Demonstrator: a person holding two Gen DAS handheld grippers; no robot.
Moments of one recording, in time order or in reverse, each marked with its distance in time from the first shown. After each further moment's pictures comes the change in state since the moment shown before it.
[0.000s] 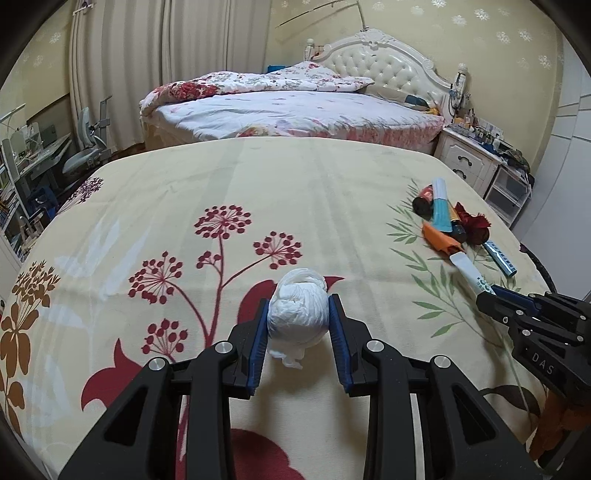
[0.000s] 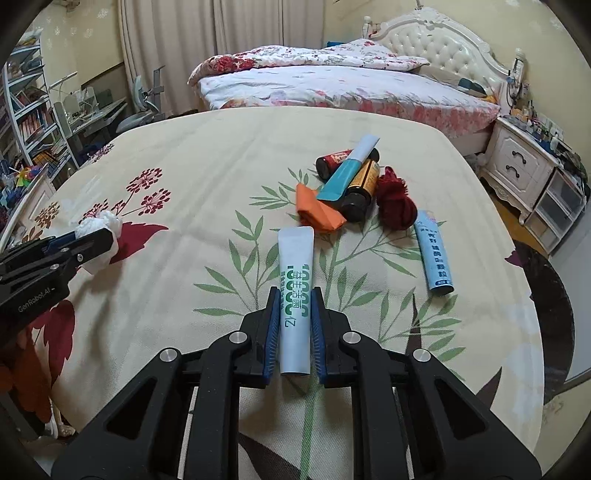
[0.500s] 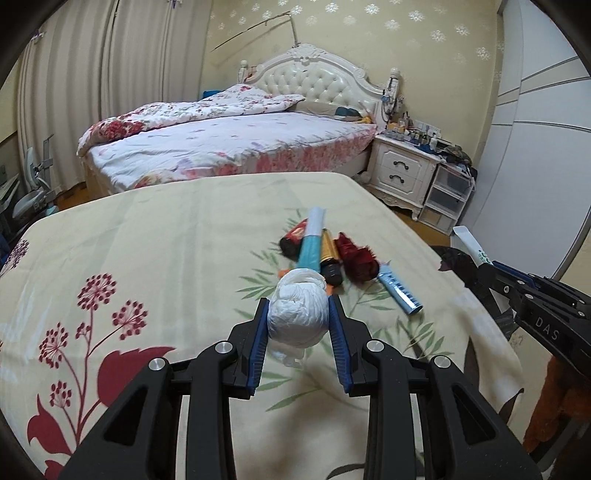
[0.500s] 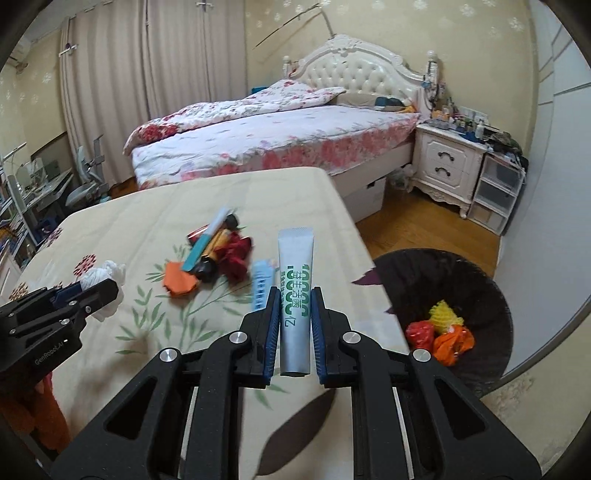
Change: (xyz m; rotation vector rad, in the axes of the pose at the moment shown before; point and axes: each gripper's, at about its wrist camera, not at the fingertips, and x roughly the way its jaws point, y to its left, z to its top) left arm 0.009 -0.117 0.033 0.129 -0.087 -0.203; right arm -0.060 -0.113 0.003 0.216 -0.184 -0.221
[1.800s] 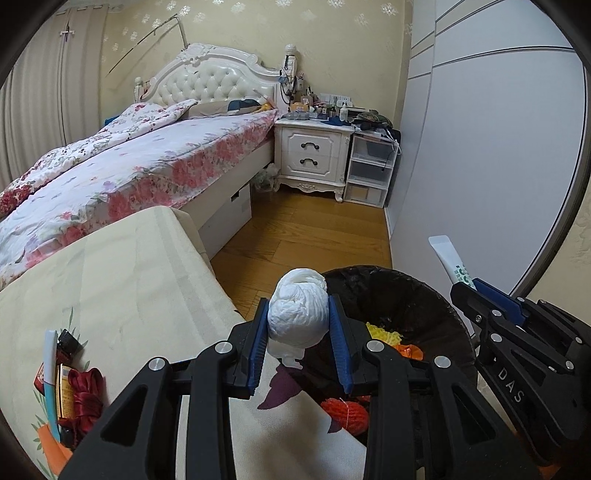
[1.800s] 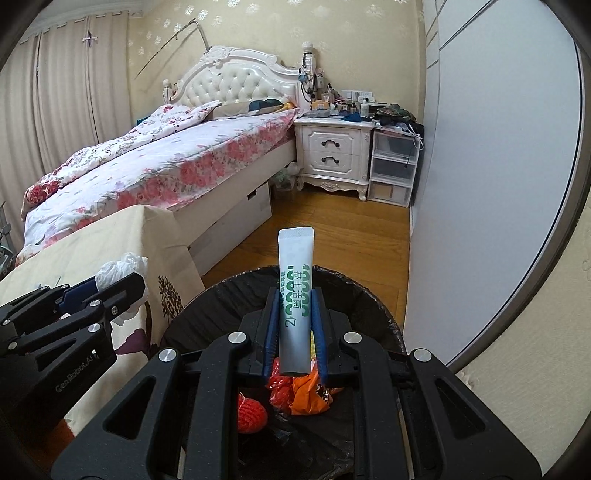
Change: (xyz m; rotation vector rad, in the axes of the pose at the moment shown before) left arm 0.155 -0.195 0.061 0.251 0.029 -0.214; right arm 0.057 -0.162 0.005 0.241 -0.035 -0.308
